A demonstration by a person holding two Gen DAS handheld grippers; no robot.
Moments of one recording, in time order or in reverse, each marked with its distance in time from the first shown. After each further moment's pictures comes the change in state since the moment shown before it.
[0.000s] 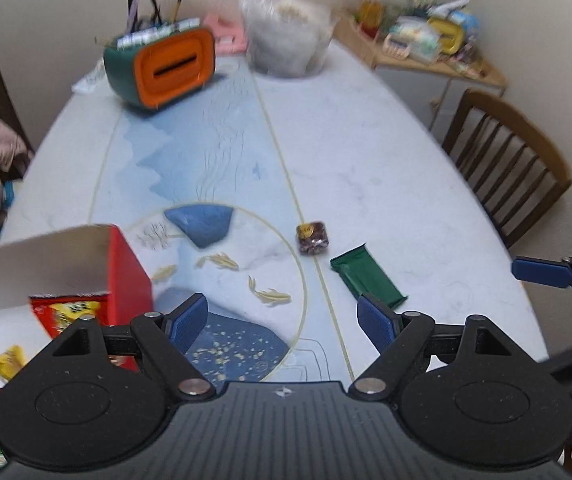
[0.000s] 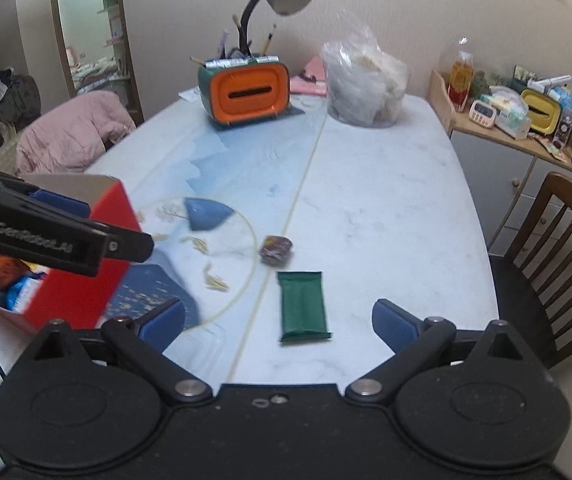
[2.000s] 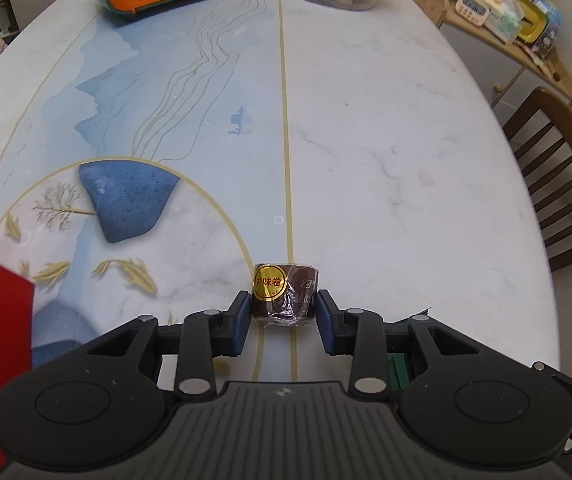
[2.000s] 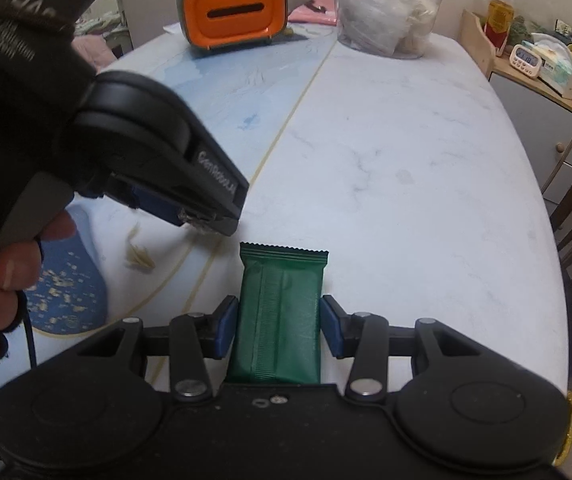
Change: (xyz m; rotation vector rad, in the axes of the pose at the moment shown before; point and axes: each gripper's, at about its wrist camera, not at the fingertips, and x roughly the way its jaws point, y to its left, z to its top) left arm 0.142 -0.018 0.045 -0.208 0.162 0.001; right arm 0.109 -0.028 -0.003 -0.015 0.121 0.036
